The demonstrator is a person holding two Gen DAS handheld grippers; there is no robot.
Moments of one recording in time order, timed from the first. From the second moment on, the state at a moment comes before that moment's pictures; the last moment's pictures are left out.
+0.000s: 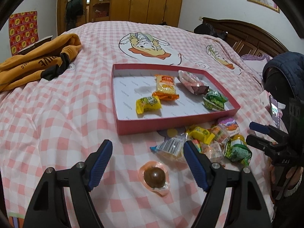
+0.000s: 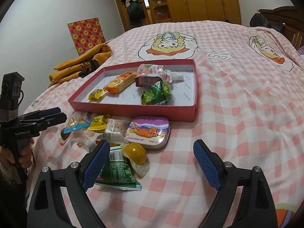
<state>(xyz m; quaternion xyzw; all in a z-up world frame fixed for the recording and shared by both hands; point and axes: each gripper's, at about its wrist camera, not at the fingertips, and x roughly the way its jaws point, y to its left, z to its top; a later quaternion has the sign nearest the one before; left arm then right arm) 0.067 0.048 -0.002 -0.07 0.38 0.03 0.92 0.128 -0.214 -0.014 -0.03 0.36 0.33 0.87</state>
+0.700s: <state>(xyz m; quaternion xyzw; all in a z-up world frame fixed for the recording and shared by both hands) 0.053 0.032 -0.019 -0.05 0.41 0.03 0.91 0.109 -0.202 -0.021 -0.04 0.37 0.35 0.86</state>
